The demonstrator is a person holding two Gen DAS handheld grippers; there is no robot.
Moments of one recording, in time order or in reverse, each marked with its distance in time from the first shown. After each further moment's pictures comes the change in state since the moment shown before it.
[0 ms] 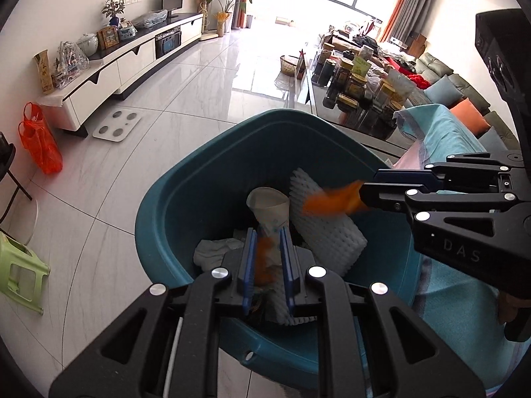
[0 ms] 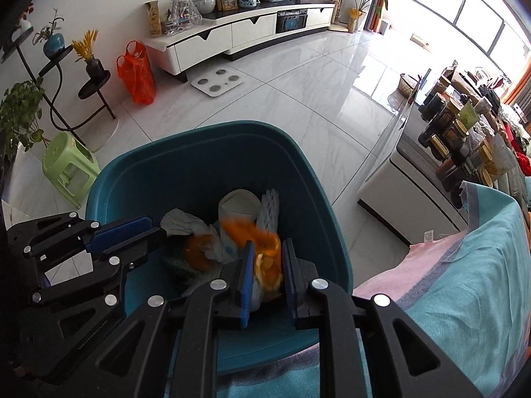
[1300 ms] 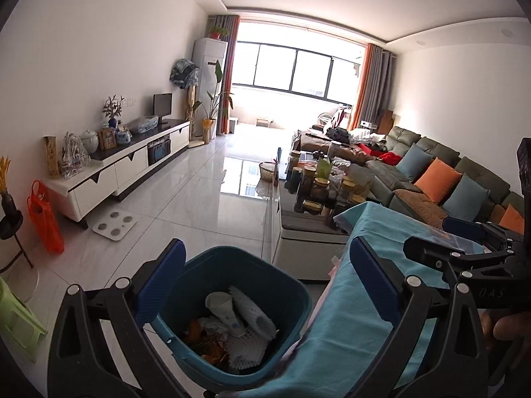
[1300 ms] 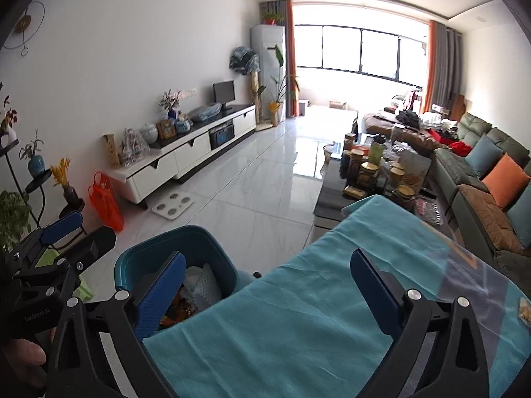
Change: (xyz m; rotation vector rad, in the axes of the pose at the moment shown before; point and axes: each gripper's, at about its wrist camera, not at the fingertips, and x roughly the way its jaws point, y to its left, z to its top) left arm -0.194 -0.083 -0.003 0.098 -0.506 -0.050; right arm -0.178 -0.080 -0.115 0.308 -0.529 -0.162
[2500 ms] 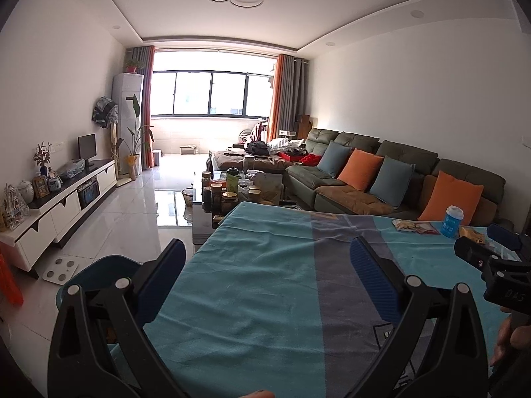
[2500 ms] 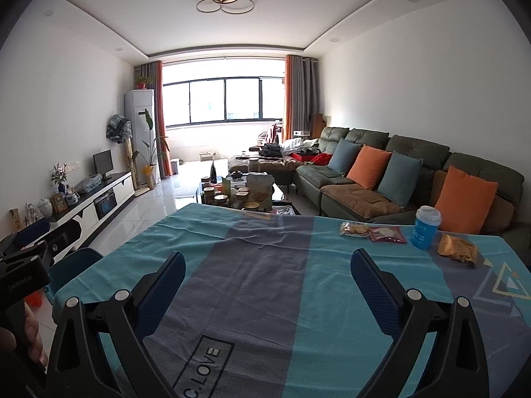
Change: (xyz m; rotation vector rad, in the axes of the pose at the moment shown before) left arm -0.079 -0.167 -0.050 0.194 -0.088 -0.312; right arm -0.206 -0.106 -0.154 0.261 -0.262 -0.535
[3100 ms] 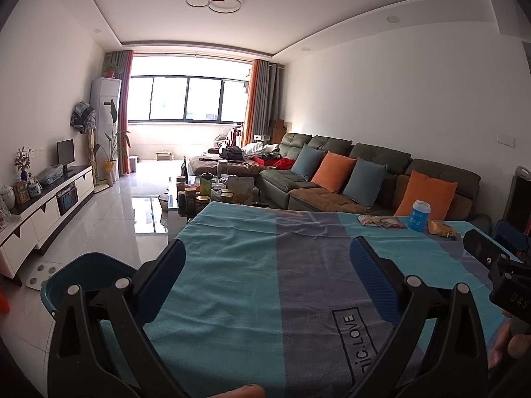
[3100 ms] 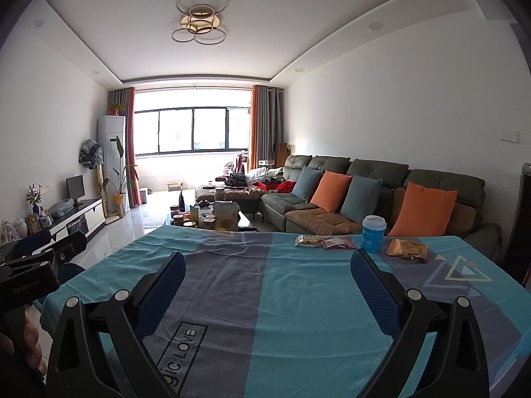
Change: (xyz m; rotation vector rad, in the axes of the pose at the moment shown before) left arm -0.040 -0.026 -0.018 0.020 -0.021 -0.110; right arm -0.071 -0.013 -0.027 0.028 -0.142 -0.151
